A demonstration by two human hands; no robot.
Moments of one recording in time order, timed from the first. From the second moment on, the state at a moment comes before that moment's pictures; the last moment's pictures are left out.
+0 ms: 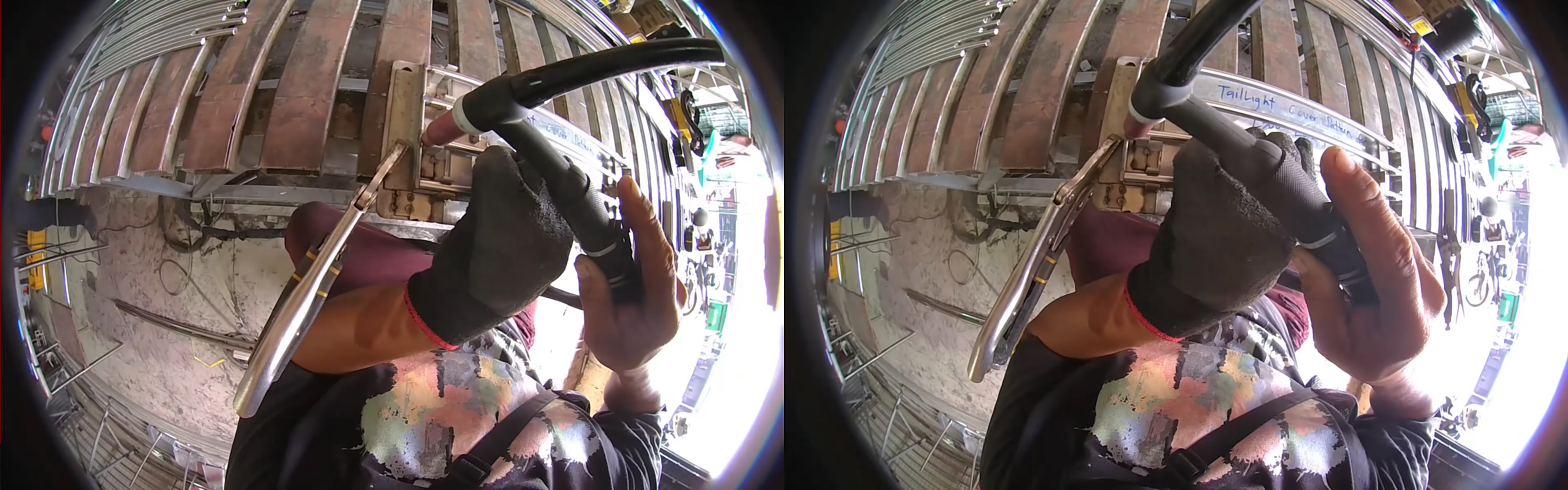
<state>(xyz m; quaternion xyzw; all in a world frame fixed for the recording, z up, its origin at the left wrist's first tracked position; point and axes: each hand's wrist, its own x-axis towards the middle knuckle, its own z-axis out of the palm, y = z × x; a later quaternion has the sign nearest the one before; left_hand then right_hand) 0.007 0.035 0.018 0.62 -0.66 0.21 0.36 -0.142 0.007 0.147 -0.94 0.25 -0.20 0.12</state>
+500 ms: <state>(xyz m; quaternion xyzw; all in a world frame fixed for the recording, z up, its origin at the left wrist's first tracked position) 0.005 0.040 0.007 0.61 -0.64 0.09 0.46 -0.158 0.029 0.125 -0.89 0.32 -0.26 0.17</state>
